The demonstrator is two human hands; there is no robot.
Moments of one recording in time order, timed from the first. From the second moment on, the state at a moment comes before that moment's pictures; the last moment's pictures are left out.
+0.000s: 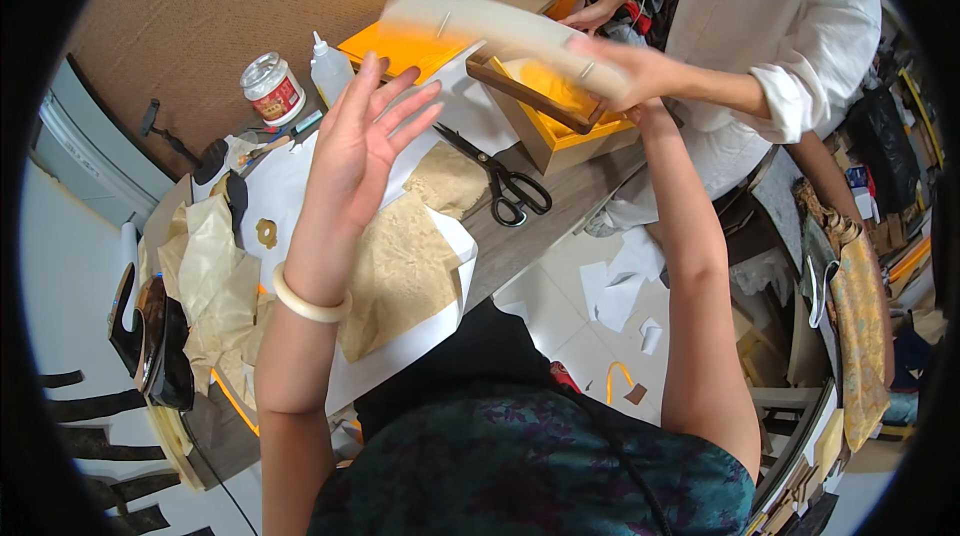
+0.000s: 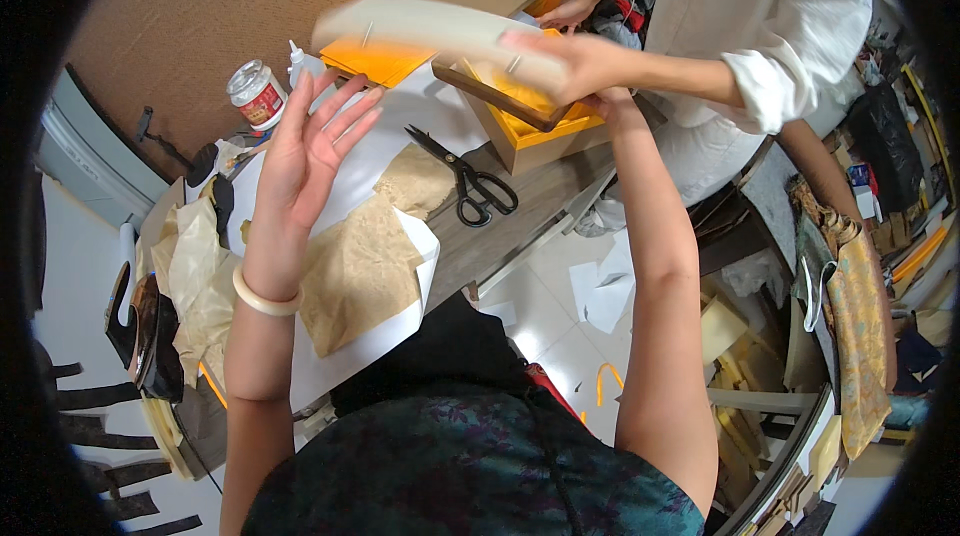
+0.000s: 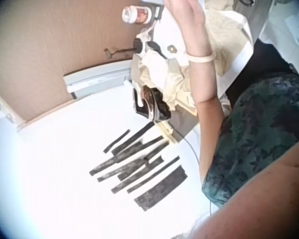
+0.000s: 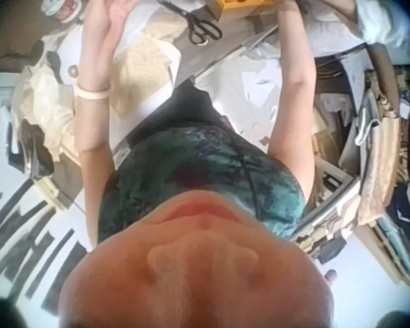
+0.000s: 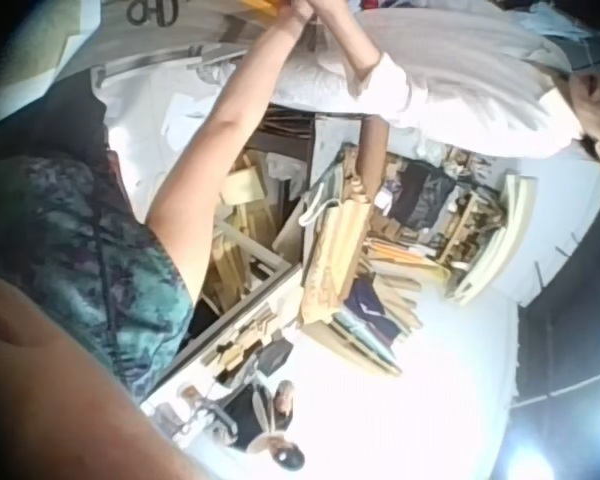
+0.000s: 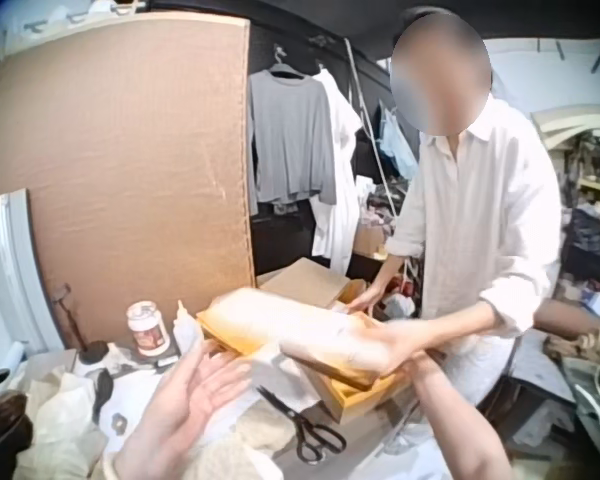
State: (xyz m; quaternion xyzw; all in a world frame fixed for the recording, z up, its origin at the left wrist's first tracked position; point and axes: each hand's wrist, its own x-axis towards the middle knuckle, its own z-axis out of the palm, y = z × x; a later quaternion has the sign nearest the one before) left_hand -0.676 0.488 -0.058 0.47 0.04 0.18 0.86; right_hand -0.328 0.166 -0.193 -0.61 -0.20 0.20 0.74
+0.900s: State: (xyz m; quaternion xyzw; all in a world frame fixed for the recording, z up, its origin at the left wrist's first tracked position) left_hand -0.766 0.395 0.002 0.75 -0.43 0.32 0.38; right_hand -0.329 0.157 -0.179 -0.65 -0.11 0.17 0.73
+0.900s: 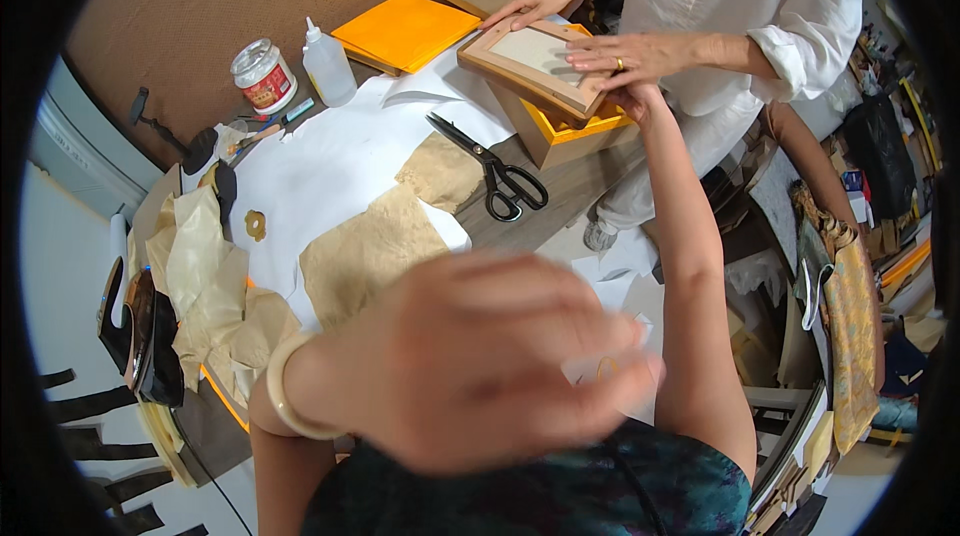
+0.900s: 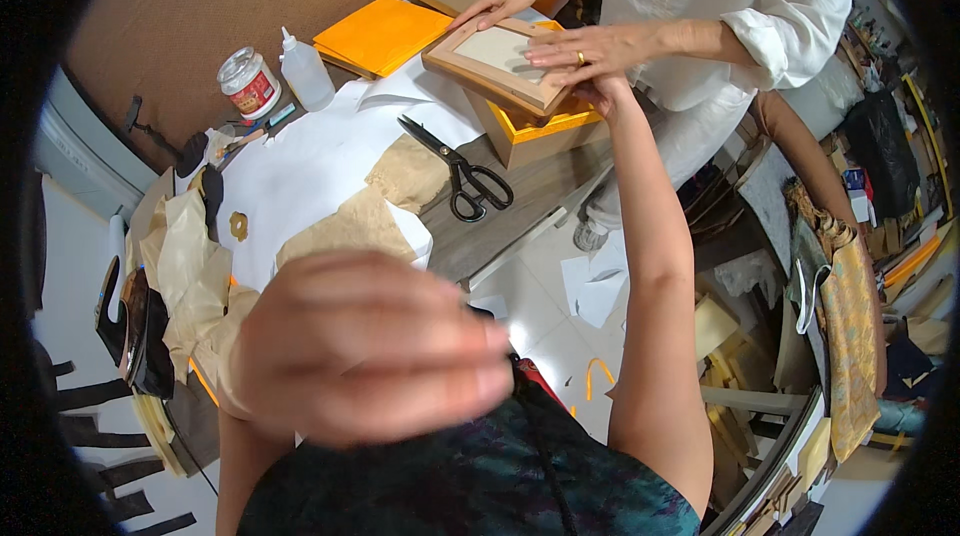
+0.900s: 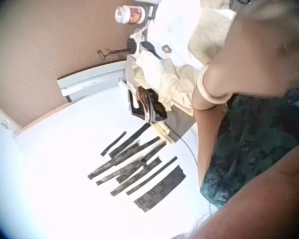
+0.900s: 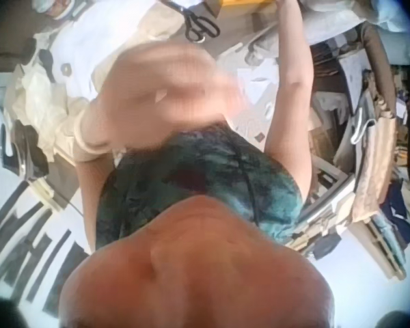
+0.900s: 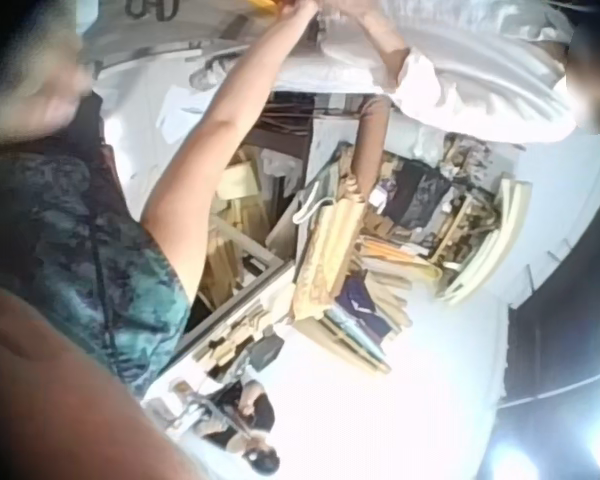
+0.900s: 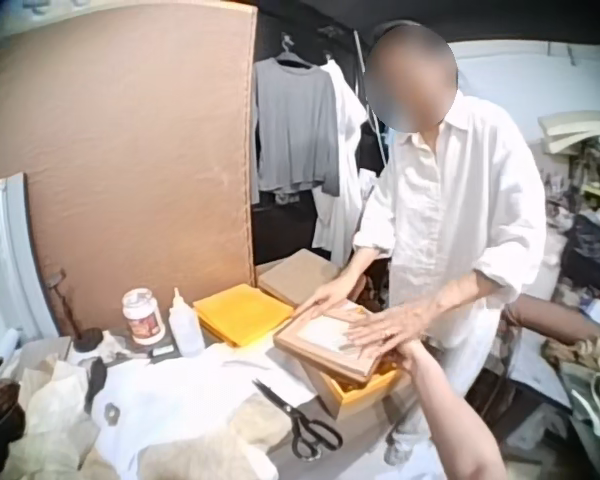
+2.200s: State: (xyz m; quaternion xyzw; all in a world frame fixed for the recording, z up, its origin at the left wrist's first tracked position) left_hand -0.694 0.444 -0.124 0.86 -0.22 0.17 0.42; right_hand -0.356 0.129 -0.184 -0.49 -0.05 0.05 0.87
